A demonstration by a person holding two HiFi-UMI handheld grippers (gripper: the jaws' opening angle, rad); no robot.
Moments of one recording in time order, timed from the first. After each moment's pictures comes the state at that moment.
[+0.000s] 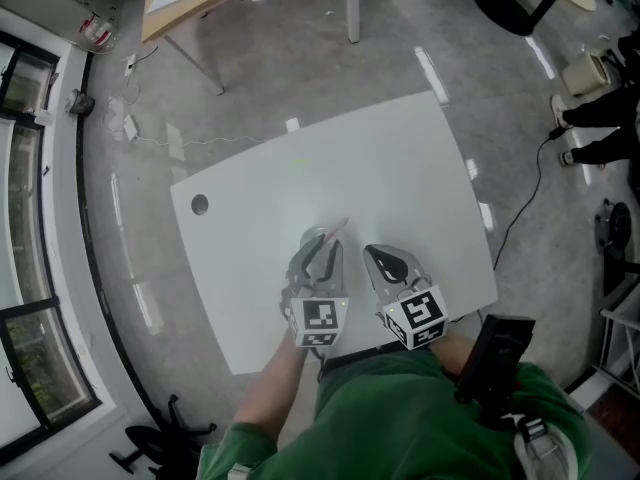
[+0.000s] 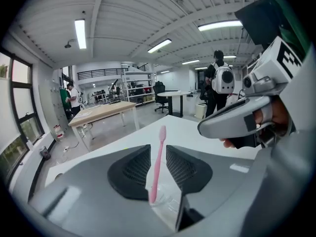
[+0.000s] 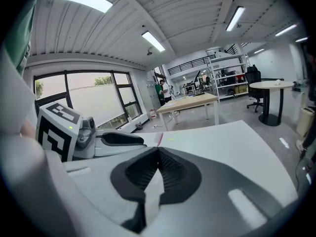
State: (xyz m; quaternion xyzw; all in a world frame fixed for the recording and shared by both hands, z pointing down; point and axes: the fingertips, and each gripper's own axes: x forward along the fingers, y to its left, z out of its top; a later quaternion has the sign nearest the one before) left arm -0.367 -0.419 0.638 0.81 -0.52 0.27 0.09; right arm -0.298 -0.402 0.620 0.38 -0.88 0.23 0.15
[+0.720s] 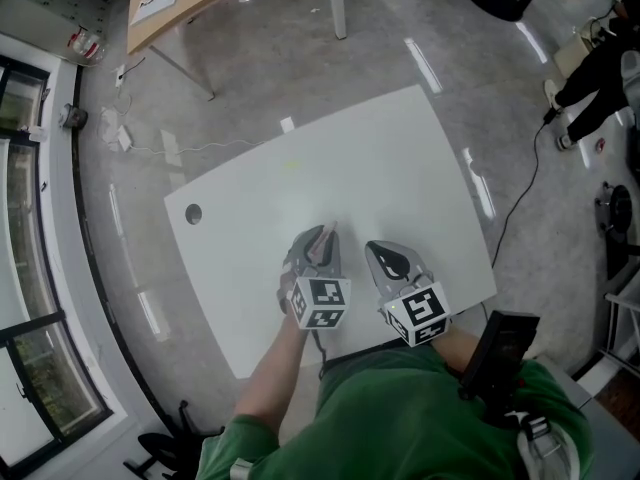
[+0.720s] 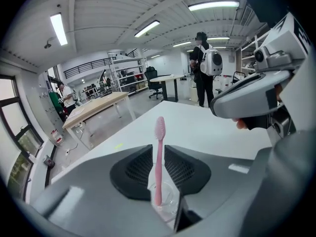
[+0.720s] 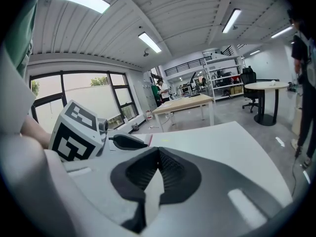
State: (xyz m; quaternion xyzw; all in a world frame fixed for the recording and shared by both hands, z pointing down) left arm -0.353 -0.440 0.670 0.79 -0.48 0.37 0.10; right arm -0.277 -0.410 0.619 0.40 -0.87 0.23 0.15
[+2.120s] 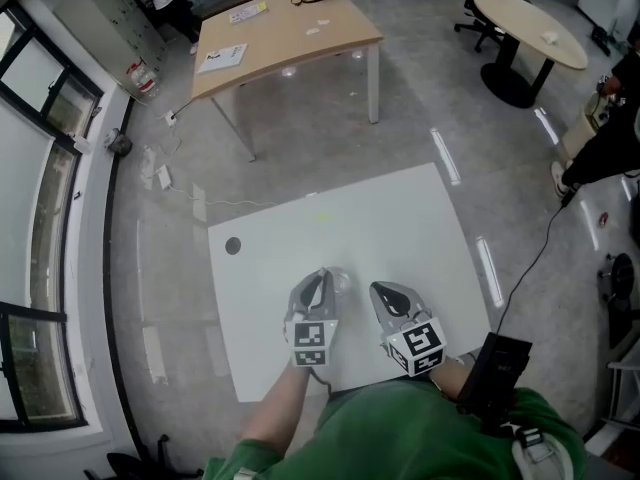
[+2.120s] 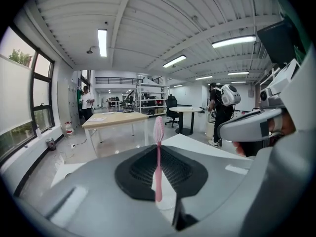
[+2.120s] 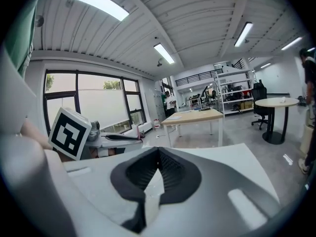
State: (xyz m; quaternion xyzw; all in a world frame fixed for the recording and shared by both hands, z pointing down) left arm -0.399 -0.421 0.583 0.78 -0.59 0.17 0.10; right arm -0.296 -0.393 0.563 0.38 -0.91 0.16 0.11
